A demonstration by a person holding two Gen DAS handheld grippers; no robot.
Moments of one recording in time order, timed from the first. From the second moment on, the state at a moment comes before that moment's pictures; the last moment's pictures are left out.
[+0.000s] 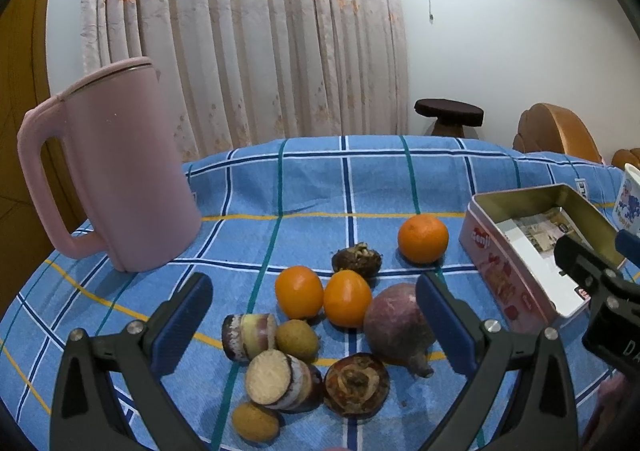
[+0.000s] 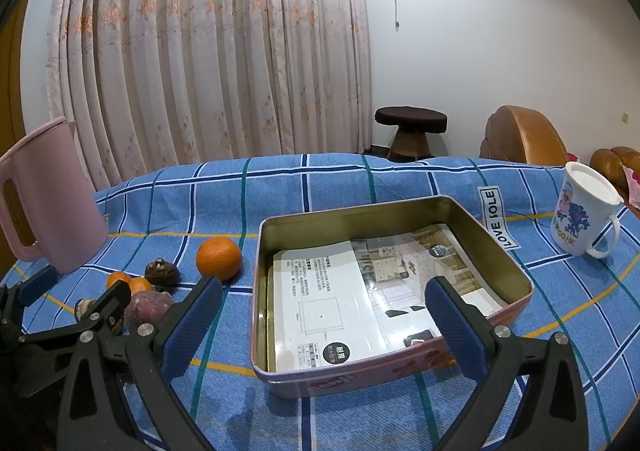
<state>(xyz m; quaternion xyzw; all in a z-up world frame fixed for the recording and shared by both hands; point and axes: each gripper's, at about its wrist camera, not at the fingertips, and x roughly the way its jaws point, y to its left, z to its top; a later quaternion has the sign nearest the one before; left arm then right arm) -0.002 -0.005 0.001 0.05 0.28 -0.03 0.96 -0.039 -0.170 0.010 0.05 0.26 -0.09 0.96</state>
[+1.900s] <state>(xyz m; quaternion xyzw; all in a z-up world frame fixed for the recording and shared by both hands) -0.036 0.078 -0.020 0.09 0.39 -0.12 0.91 0.028 -0.064 -0.033 0.02 0.43 0.13 0.89</state>
